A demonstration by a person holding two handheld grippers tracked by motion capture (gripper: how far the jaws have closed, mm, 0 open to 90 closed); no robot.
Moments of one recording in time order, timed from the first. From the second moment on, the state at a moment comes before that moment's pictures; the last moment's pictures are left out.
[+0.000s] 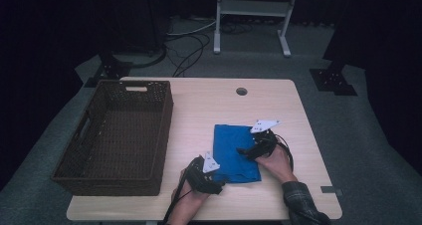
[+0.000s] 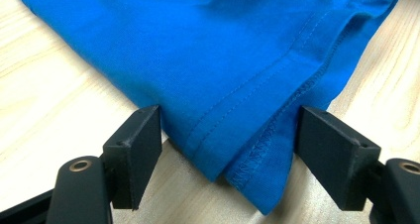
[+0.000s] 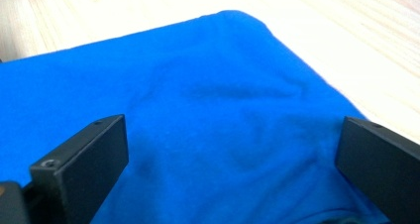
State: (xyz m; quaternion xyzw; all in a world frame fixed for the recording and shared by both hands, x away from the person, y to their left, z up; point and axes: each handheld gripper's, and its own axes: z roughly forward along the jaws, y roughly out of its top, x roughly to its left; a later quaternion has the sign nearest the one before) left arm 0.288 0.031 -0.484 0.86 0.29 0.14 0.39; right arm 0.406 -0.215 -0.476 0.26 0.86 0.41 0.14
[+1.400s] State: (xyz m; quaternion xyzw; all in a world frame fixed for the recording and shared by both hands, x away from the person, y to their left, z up) left arm 0.288 0.031 -0.484 0.86 0.29 0.14 0.39; right arm 0.479 -0.255 -0.484 0.32 0.85 0.40 0.12
